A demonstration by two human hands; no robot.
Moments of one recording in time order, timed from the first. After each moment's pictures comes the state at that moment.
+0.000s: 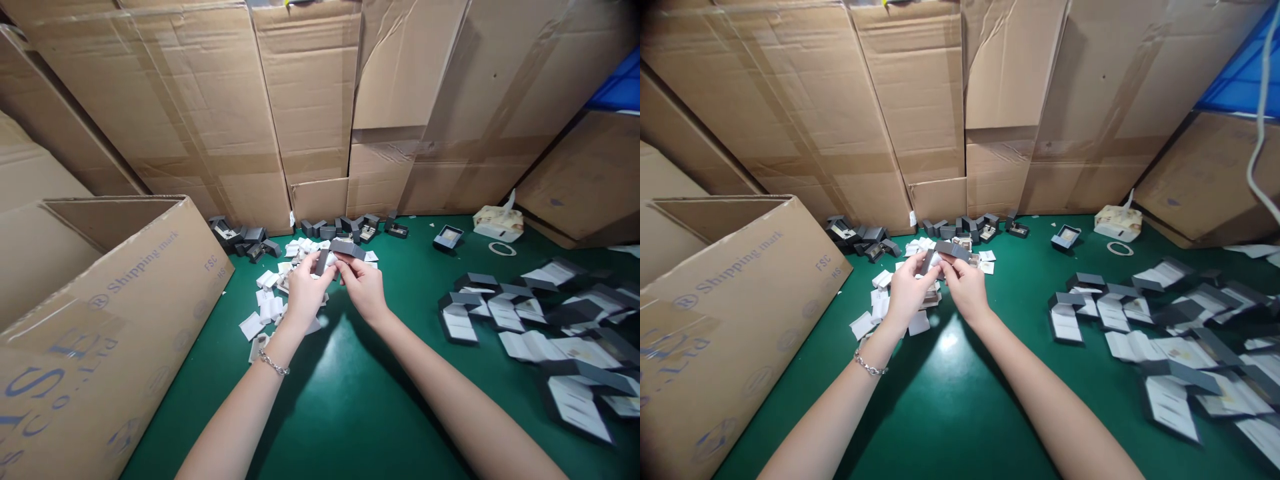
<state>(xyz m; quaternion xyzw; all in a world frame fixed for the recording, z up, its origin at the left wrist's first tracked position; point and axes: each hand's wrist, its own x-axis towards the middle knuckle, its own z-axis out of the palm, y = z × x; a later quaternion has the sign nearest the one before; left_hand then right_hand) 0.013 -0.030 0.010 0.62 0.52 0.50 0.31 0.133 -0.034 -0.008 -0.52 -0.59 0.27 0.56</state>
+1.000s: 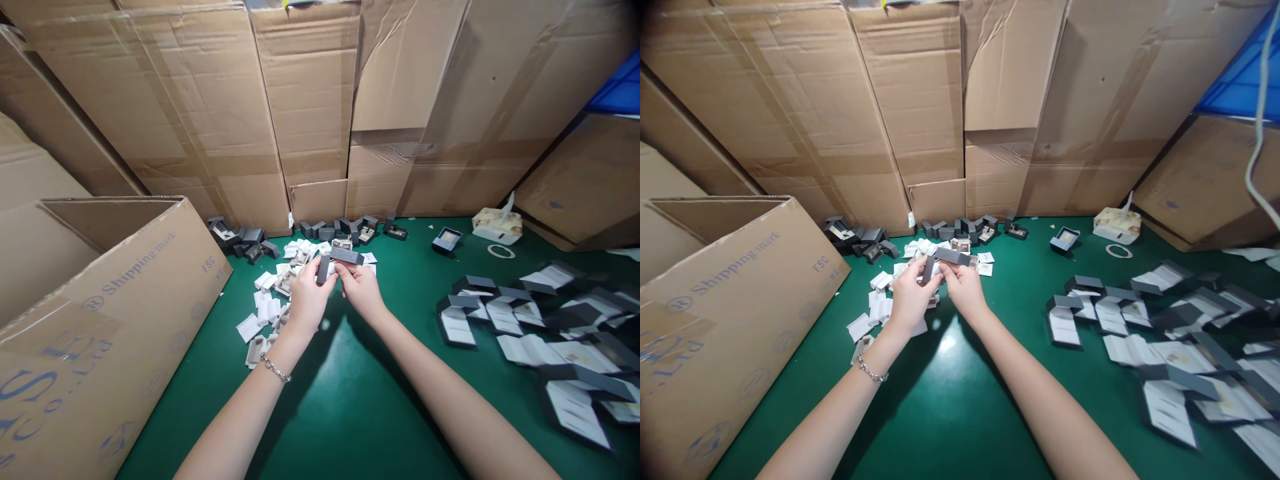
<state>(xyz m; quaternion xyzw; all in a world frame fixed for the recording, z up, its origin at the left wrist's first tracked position) 0.018 -0.033 -0.002 0.66 0.53 0.48 0.21 0.136 -0.026 -0.011 -0.48 -0.56 0.37 0.57</state>
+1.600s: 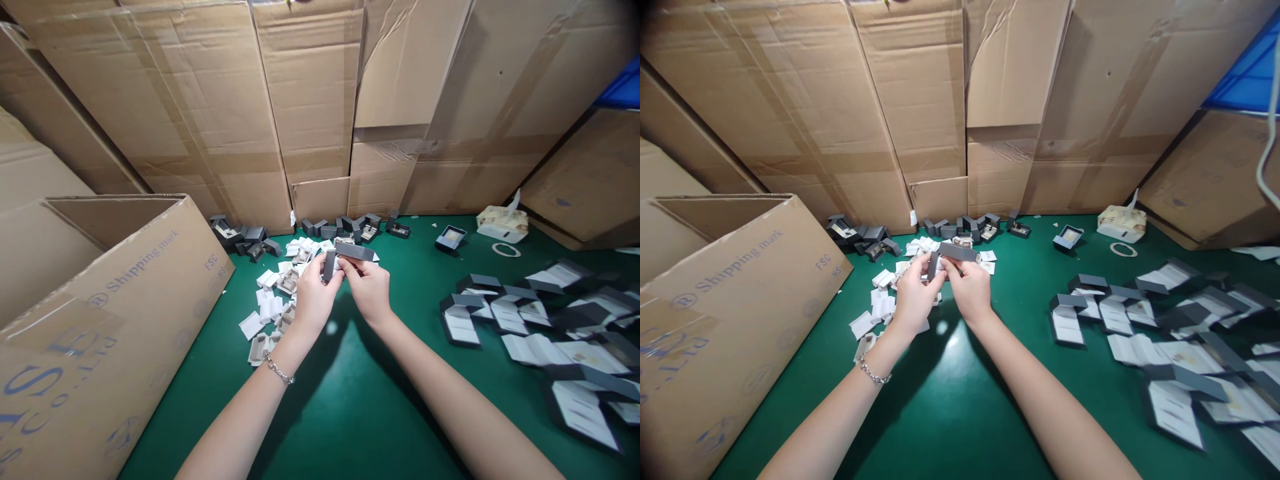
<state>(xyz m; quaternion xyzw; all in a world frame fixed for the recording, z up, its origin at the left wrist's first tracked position) 0.023 -0.040 0.009 0.64 0.51 0.50 0.28 0.136 -0.033 -0.011 -0.54 -0.60 0.13 0.57</state>
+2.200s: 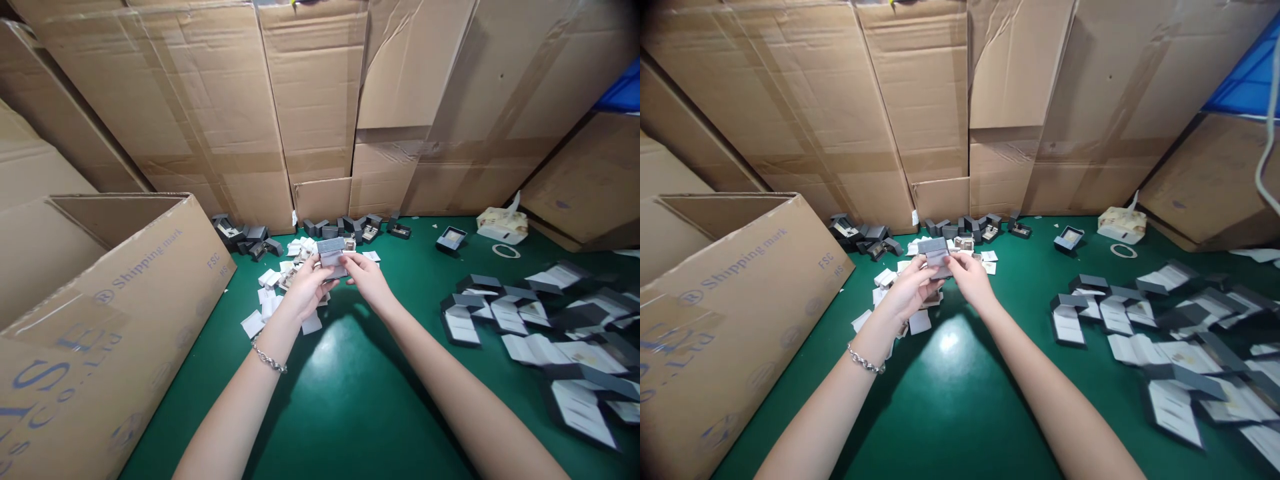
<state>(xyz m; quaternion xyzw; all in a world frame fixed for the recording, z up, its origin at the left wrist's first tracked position) 0.011 -0.030 0.025 0.34 0.39 0.49 0.70 0.142 -0.020 0.000 -0.52 -0.54 0.43 0.51</state>
